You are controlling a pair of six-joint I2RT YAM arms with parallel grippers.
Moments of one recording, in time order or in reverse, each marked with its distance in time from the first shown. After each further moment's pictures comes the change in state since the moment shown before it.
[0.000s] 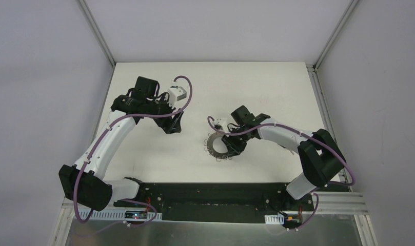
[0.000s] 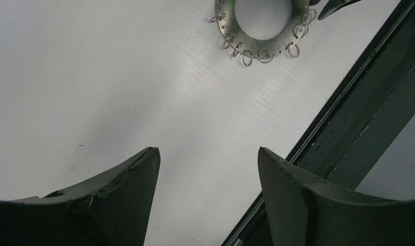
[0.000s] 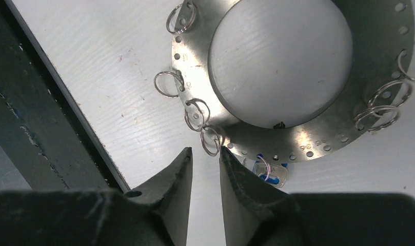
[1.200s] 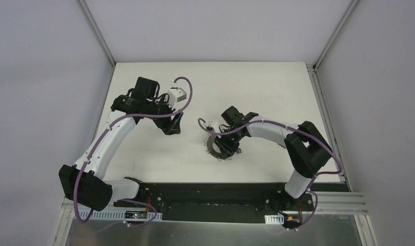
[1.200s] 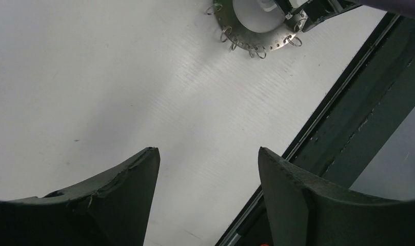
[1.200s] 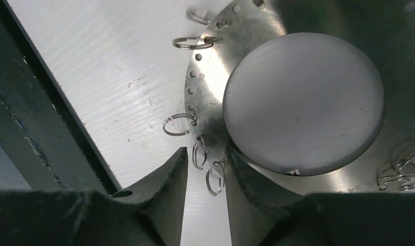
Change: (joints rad) left arm 0.000 0.001 0.000 -0.024 -0.002 0.005; right arm 0.058 0.133 0.103 -0.011 -0.010 0.006
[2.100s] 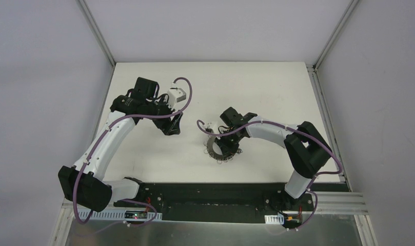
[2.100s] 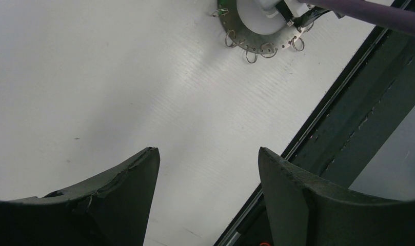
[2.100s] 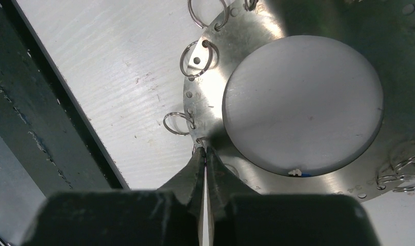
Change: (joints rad) left arm 0.000 -0.009 0.000 -0.013 -0.003 0.007; right arm 0.023 0.003 0.007 -0.025 0.003 -0.003
